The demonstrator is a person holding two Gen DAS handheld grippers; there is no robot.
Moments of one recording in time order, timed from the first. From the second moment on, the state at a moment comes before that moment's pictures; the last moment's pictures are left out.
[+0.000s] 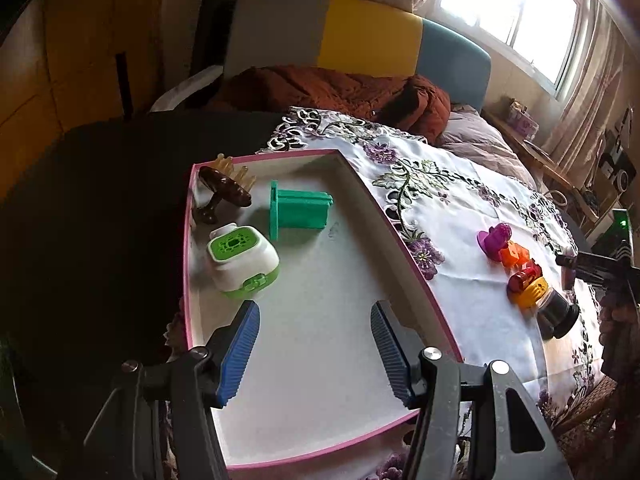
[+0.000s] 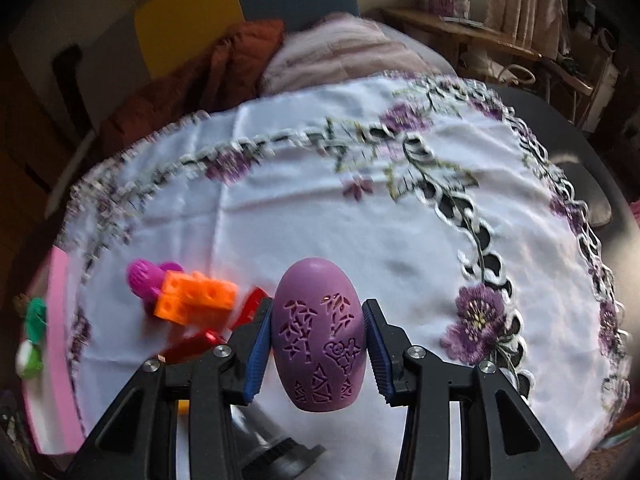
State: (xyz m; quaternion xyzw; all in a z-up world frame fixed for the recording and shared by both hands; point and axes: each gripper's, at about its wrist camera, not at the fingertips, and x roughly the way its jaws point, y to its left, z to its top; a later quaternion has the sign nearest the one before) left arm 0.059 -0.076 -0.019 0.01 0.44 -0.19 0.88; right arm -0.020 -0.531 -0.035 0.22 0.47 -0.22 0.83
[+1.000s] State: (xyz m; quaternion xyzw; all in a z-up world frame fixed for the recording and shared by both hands) left arm 0.060 -0.012 -0.027 -0.04 0.45 -0.14 0.88; right arm 0.098 -0.225 -0.007 0.07 0.52 0.13 0.84
